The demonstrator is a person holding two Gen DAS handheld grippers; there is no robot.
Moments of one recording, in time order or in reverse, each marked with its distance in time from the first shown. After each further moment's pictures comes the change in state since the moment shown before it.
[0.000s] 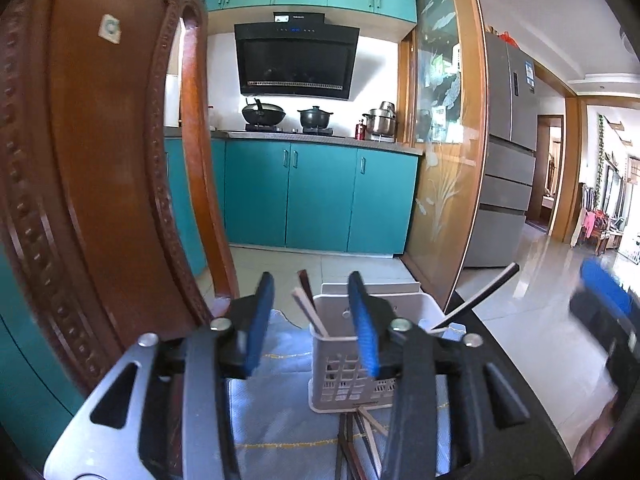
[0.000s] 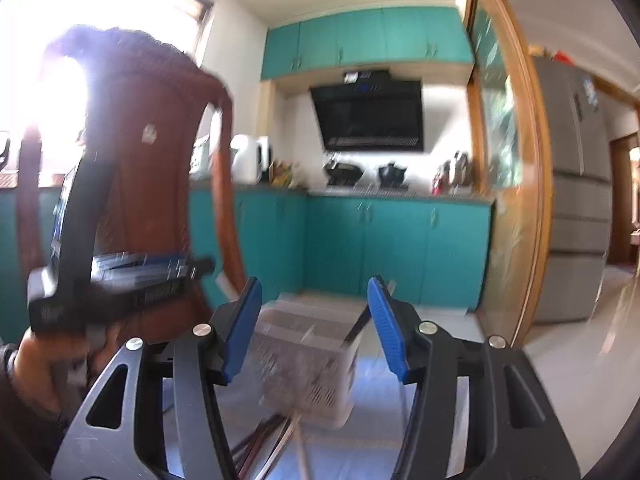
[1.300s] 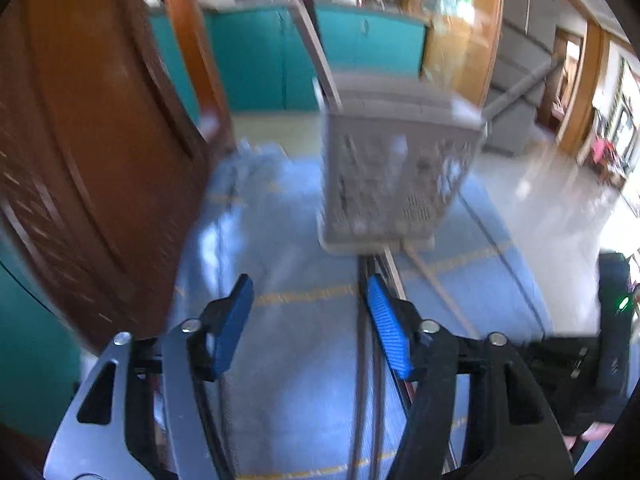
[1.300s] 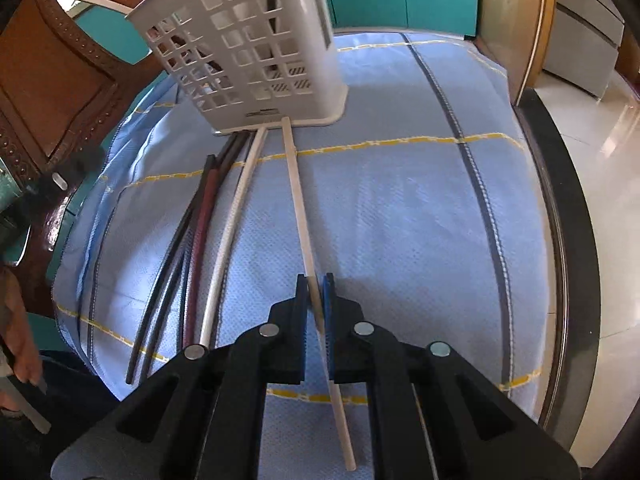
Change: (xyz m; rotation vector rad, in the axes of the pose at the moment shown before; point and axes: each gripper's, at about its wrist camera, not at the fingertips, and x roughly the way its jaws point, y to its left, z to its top) left arm 0.050 -0.001 -0.098 0.051 0.548 -0.006; right arm 0.090 -0.021 -0.144 0.323 0.943 -0.037
